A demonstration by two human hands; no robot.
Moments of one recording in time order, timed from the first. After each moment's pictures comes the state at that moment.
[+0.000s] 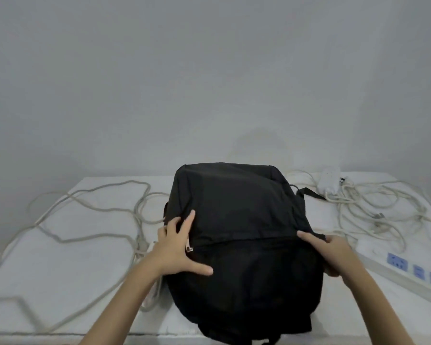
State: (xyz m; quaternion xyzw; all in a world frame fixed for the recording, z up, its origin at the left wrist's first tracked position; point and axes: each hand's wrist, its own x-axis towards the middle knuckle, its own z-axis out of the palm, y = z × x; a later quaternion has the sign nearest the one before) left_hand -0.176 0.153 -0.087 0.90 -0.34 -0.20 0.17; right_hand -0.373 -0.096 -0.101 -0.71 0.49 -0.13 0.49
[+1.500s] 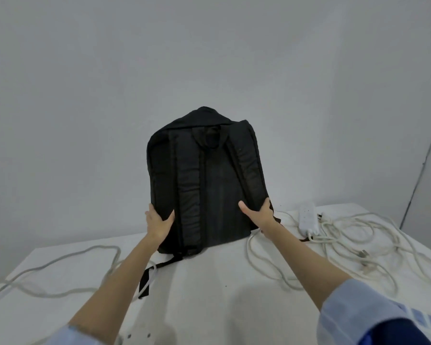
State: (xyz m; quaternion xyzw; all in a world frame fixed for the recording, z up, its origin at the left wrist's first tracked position) left_hand 0.011 0.016 -0.068 0.77 -0.23 -0.10 0.58; right_hand -0.171 -0.189 -0.066 -0.67 0.42 -0.27 0.54
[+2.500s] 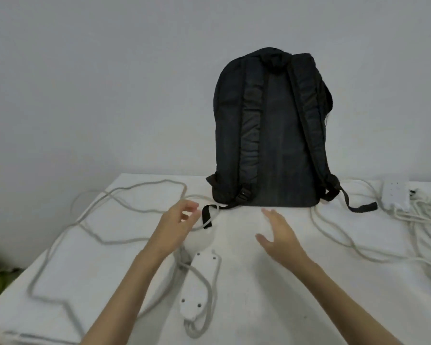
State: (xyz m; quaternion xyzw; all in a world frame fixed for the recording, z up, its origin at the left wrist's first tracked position) left_hand -0.081 0.187 -0.073 0.84 -0.25 -0.09 0.47; right_hand -0.192 -0.025 -0.144 -0.91 0.22 -0.14 0.33
